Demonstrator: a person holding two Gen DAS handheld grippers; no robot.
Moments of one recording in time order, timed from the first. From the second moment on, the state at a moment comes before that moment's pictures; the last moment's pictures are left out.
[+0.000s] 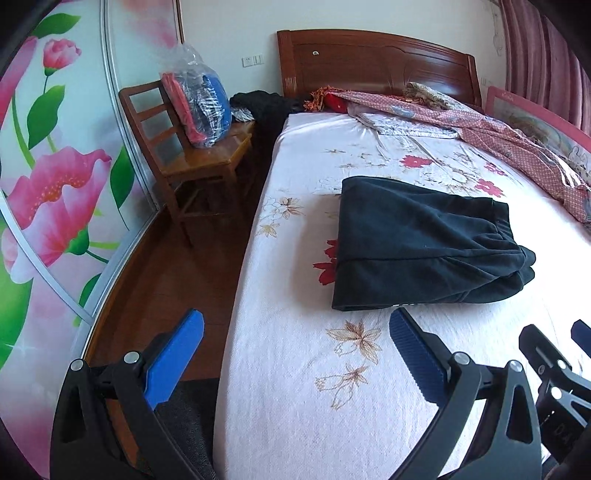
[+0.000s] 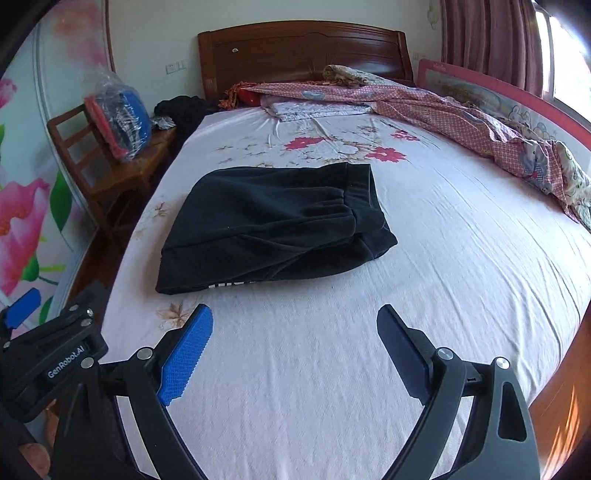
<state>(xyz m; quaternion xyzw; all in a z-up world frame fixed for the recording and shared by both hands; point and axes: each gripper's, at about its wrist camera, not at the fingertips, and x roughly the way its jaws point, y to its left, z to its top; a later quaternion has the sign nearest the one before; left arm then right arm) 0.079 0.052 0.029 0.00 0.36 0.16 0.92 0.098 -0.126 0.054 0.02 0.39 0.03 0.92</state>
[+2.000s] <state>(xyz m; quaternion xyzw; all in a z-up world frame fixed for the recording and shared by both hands) 0.071 0.041 0.020 -0.01 0.38 0.11 0.92 0.097 -0.147 0.049 0.06 0.40 0.00 0.91</state>
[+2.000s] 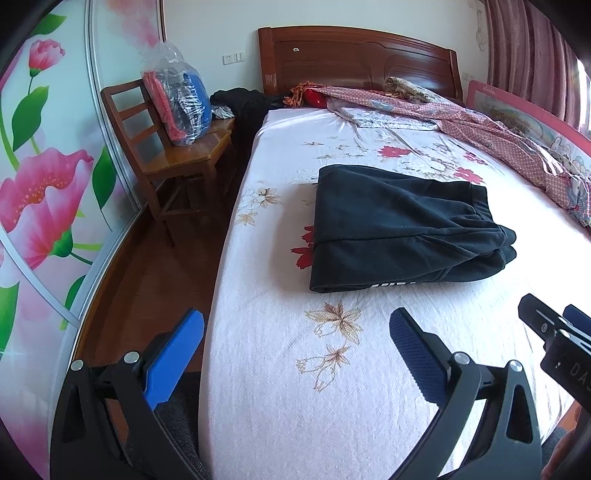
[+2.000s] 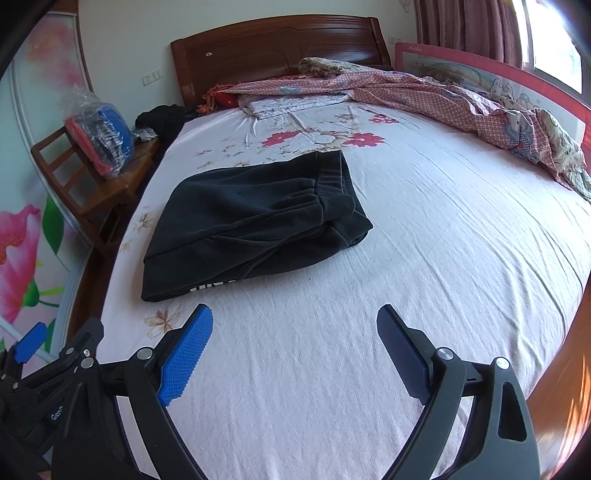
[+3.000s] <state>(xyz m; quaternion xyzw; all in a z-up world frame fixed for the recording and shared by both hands) 0.069 0.047 0.027 -0.03 0.36 0.11 0.92 0.096 -0.141 0.044 0.06 0.41 0.01 0.91</state>
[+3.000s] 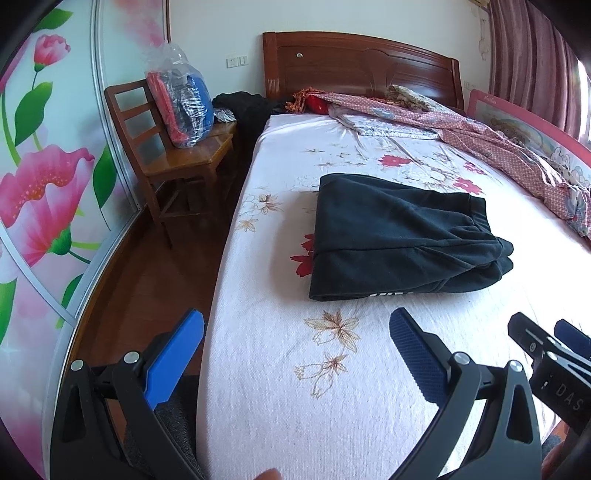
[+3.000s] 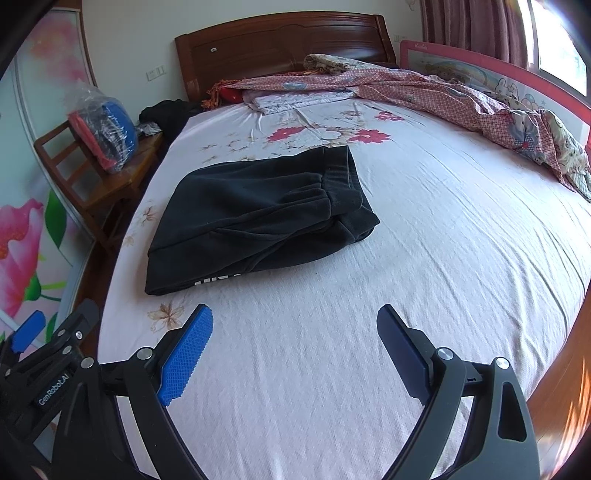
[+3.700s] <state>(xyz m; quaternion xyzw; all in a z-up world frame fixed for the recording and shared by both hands) 0.077 0.063 0.013 -0.10 0.40 0.11 0.90 0.097 -0.145 0.043 0.06 0.41 0.00 0.91</state>
